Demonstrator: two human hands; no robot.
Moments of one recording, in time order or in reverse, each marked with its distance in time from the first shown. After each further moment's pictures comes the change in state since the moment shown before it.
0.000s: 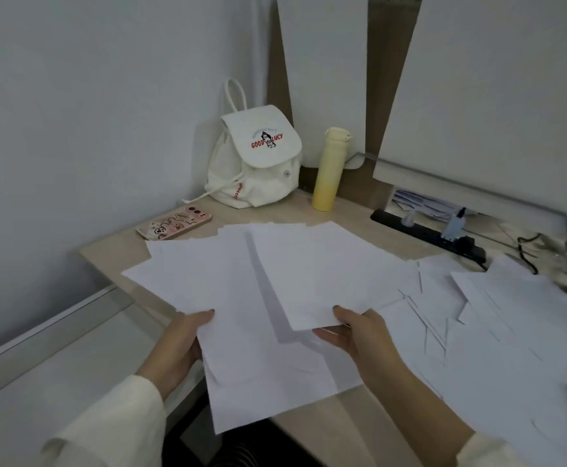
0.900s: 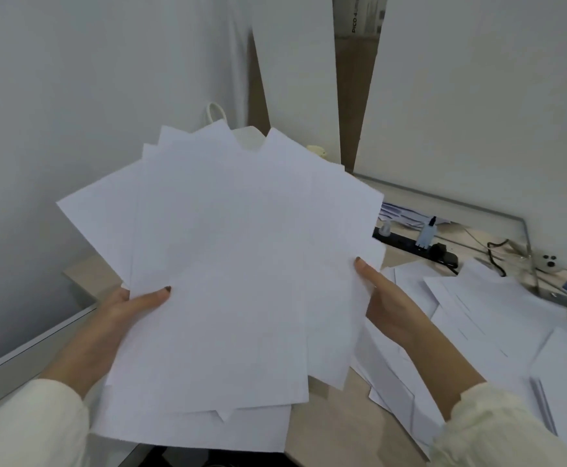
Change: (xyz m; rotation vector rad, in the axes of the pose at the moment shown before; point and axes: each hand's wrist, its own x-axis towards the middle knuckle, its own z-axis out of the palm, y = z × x) left_hand -0.047 0.068 -0.012 0.108 -0.126 0.276; right_hand 0.028 -0.063 -0.058 -0.089 -0.301 -0.073
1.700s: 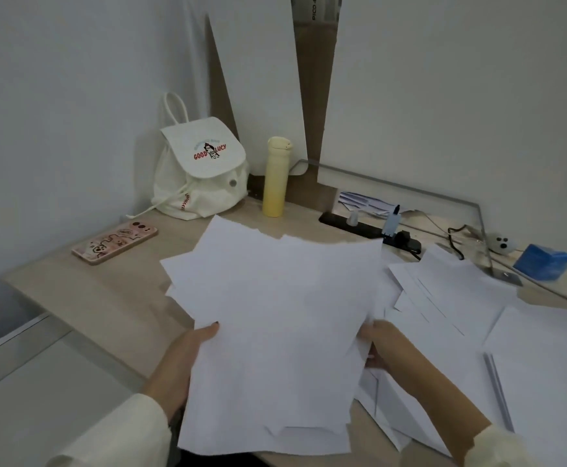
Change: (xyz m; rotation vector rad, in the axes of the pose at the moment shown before) left_hand 0.027 -0.090 0.093 -0.124 0.090 -0.376; right_hand -0.059 0.029 -0.032 -0.409 0.324 0.182
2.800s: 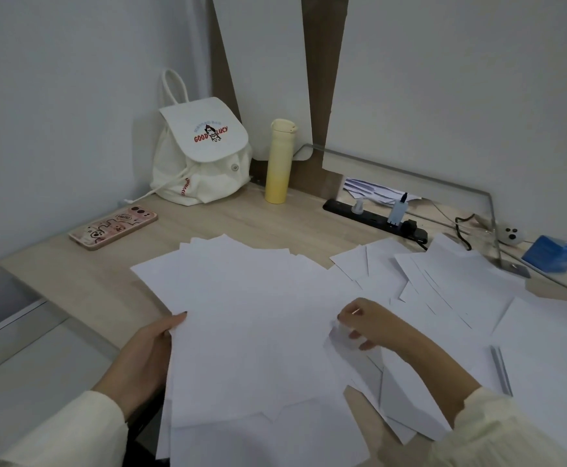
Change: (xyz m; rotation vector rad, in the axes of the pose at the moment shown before) left_hand -0.015 0.014 -0.036 -0.062 -0.066 -0.078; right_hand 0.024 -0.017 0.008 -0.535 -0.109 0.028
